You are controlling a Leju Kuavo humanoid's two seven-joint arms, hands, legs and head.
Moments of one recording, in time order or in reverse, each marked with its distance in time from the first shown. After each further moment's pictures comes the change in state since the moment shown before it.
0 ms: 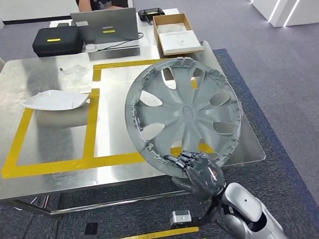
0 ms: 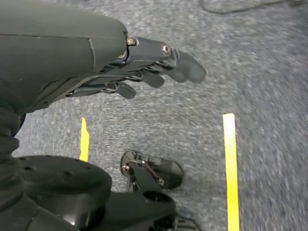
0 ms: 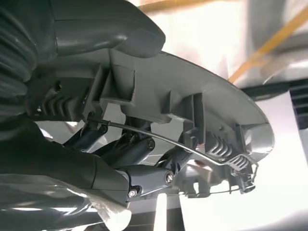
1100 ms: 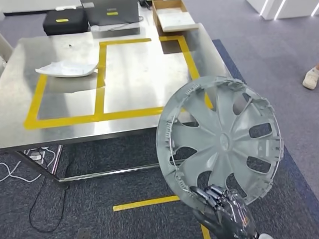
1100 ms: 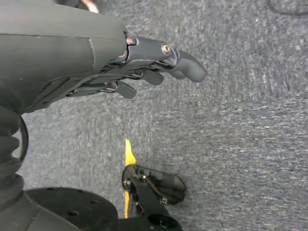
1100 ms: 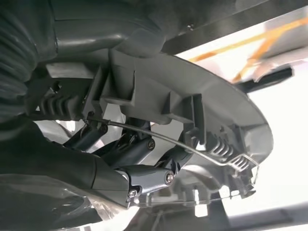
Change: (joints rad) left arm 0.029 0.053 -0.056 0.008 0.012 -0.031 0.012; right arm 0.465 -0.130 -0.147 -0.252 0.015 -0.258 0.039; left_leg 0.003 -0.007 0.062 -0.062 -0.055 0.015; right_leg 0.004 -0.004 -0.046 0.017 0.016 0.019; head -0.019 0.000
